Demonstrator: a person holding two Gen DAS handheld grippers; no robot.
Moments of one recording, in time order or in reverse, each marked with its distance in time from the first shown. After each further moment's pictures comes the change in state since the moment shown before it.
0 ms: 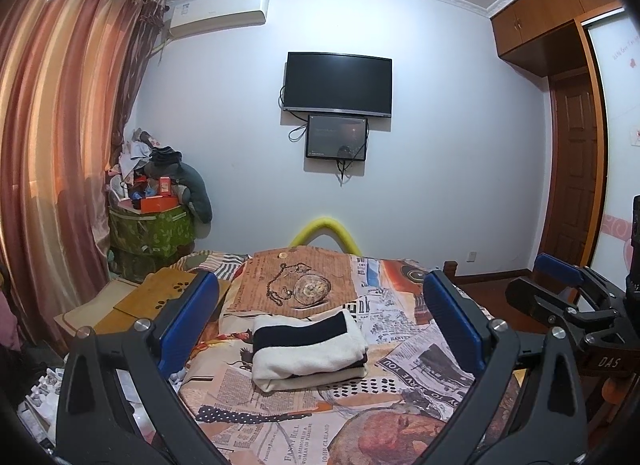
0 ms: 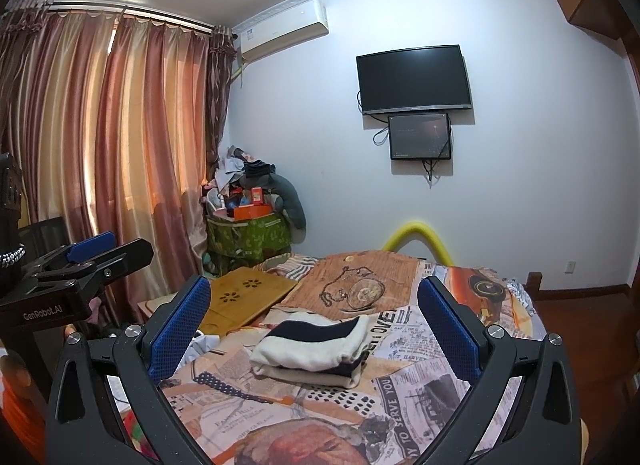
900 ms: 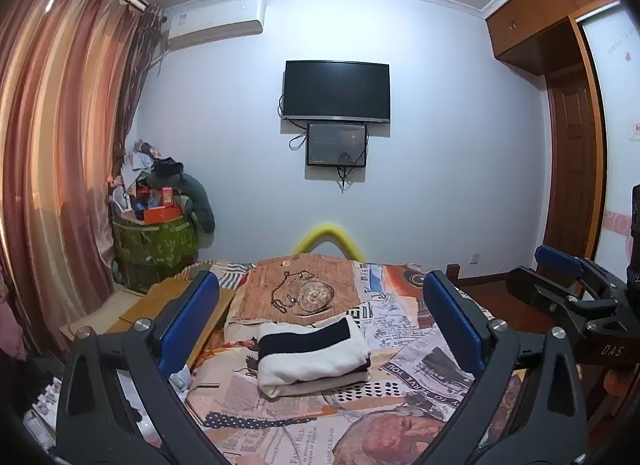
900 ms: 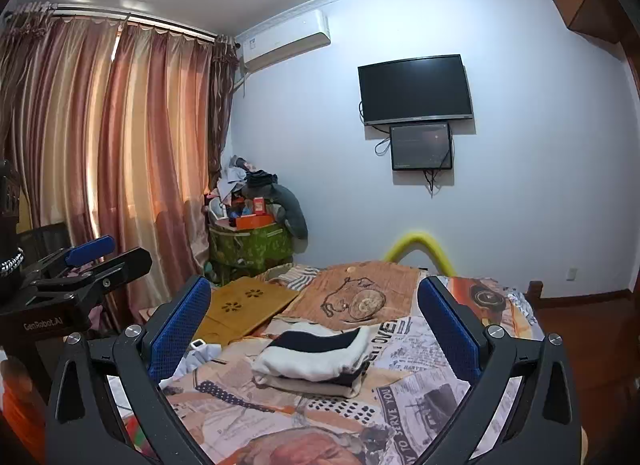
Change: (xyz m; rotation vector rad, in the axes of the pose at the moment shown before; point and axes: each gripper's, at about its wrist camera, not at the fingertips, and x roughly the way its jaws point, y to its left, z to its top) left arm -0.007 0.000 0.007 0.021 -0.023 0.010; right arm 0.001 0.003 0.009 0.001 -0.036 0.006
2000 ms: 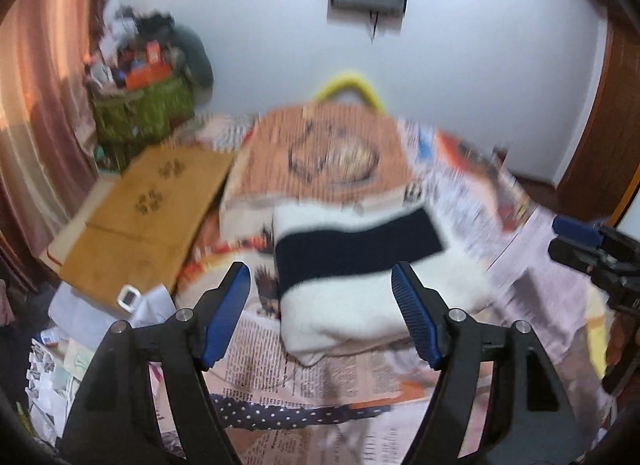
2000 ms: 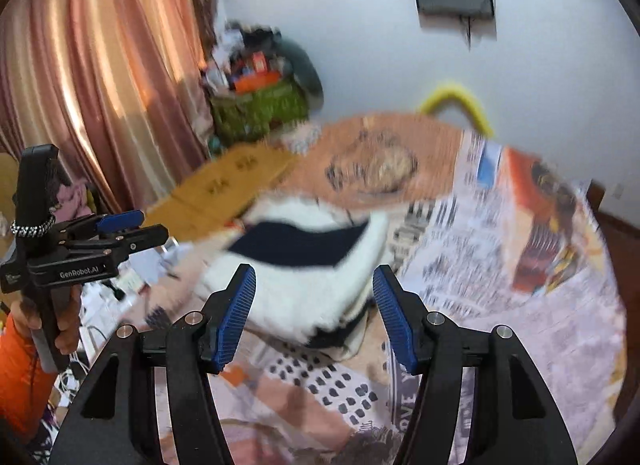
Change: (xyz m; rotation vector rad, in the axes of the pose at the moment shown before) left arm 0.234 0.080 -0.083 -0.053 0.514 0.020; right arm 0.200 -0.067 -0.079 0.052 0.507 0.132
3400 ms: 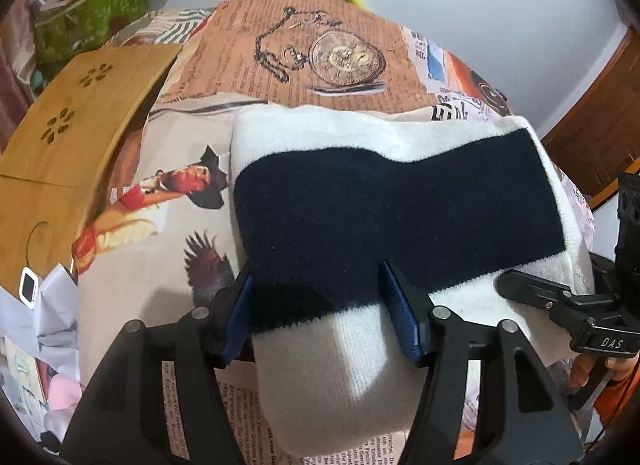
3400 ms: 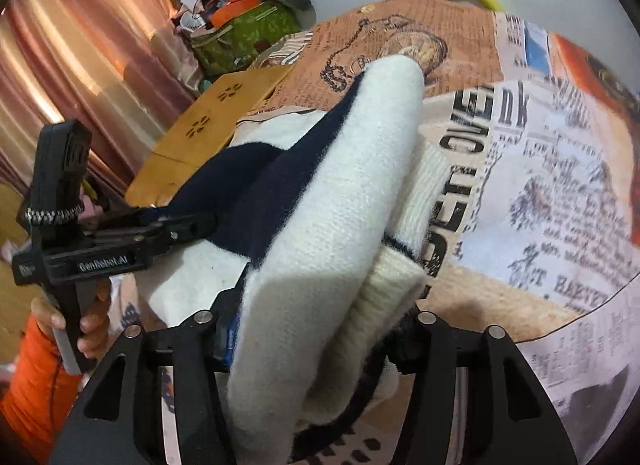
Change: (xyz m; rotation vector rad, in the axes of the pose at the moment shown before) left arm 0.205 0.036 -0.023 -0.056 0.387 -0.179; right arm 0.168 -0.032 -0.024 0.165 0.334 0.103
